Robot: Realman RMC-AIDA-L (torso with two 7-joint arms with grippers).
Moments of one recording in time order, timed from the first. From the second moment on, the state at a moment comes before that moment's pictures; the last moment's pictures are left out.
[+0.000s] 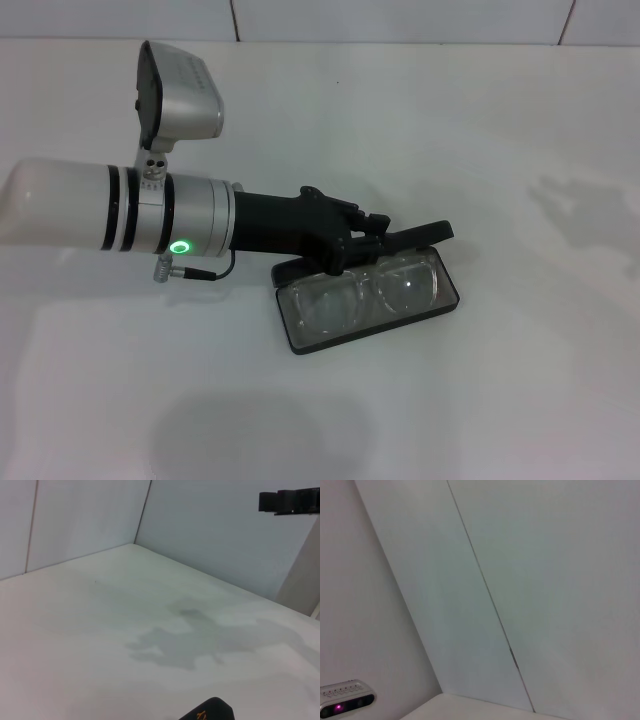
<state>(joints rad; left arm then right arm) -0.71 -2.09 1.20 0.48 1.74 1.27 -1.50 0.29 2.02 -0.67 -1.09 -1.64 -1.62 1.78</state>
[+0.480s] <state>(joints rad) -0.70 -2.09 1.28 0.48 1.74 1.27 -1.50 0.29 2.01 -0.67 -1.06 -1.64 -1.62 1.77</state>
